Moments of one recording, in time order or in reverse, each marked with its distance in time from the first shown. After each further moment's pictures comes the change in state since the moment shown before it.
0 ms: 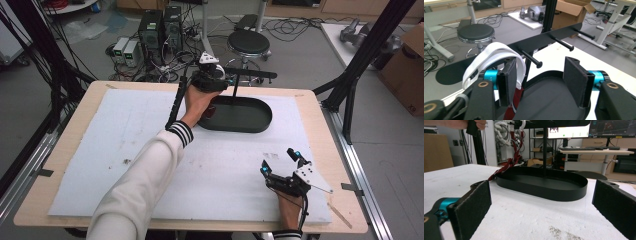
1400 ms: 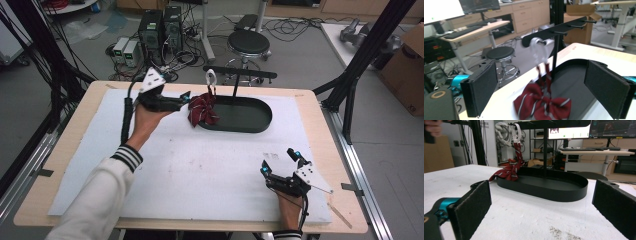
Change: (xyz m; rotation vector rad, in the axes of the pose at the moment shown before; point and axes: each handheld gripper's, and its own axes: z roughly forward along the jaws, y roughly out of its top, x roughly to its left) left arm 0.056 -0.069 -0.138 -0.210 0.082 0.182; right arm 0.000 0.000 0.000 -0.007 0.004 -0.001
